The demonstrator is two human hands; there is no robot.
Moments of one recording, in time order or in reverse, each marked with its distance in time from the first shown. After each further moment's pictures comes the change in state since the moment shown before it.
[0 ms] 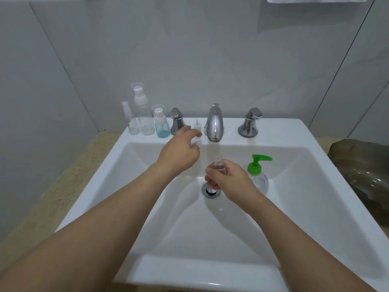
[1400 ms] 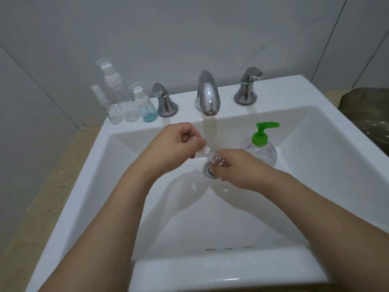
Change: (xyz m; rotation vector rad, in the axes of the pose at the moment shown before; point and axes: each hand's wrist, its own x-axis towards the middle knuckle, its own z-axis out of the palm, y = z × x) left_hand -0.031 0.005 -0.018 -0.351 -0.277 -0.053; right_hand 0.004 0.012 -0.005 -0.560 -0.094 0.033
